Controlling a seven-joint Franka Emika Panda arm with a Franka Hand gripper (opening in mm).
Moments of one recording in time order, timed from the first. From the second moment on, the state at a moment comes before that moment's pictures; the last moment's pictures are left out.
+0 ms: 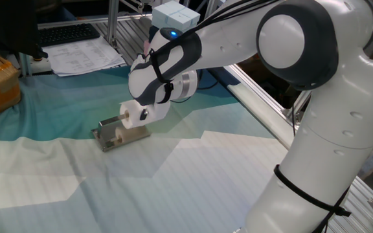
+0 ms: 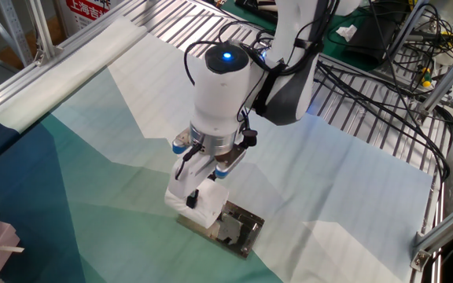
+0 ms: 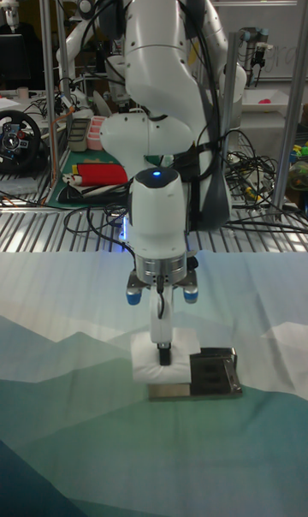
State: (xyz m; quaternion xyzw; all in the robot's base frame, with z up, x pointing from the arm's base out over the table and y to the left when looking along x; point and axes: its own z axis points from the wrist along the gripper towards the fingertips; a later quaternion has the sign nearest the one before) arm 0.539 0.034 0.143 0.72 0.69 0.09 0.05
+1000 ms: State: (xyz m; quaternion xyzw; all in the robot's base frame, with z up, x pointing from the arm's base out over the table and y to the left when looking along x) arm 0.523 0.084 0.139 0.71 0.70 0.09 0.07
